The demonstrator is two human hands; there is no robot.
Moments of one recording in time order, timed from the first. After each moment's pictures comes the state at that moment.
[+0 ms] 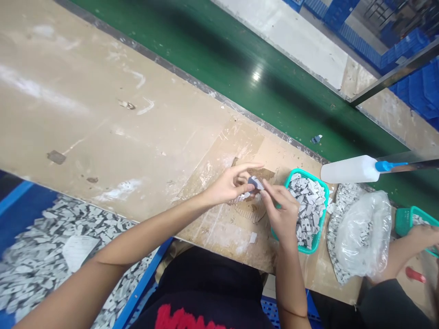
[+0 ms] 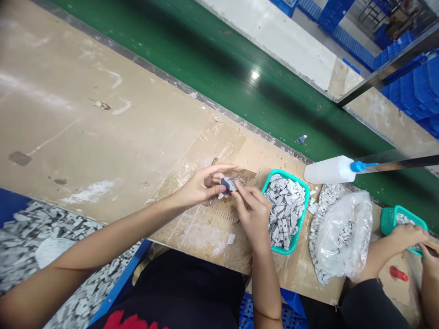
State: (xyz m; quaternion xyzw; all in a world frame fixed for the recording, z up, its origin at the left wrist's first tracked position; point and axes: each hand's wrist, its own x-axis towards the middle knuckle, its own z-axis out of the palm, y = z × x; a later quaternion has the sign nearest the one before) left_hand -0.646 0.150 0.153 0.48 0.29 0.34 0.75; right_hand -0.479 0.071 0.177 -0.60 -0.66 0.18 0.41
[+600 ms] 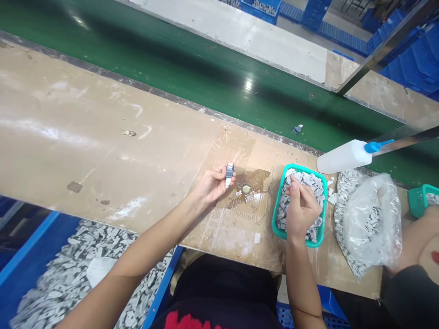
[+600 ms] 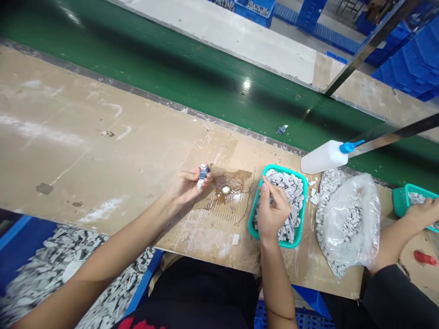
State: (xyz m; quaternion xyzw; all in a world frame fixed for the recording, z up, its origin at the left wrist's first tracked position) left_hand -0.659 0.171 0.146 0.11 0.32 0.35 0.87; right_hand -0.465 0.064 0.180 -0.68 -0.43 0.07 0.58
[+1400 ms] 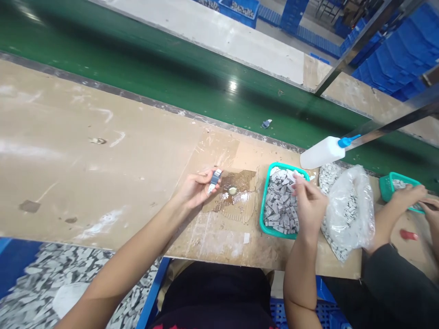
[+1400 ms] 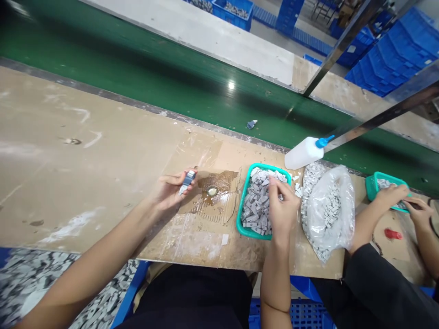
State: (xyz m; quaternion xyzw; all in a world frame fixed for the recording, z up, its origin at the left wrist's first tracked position) left_hand -0.663 0.174 0.149 0.13 0.33 0.30 0.89; right_hand -0.414 0.050 0.202 -0.76 -0.41 0.09 0.49
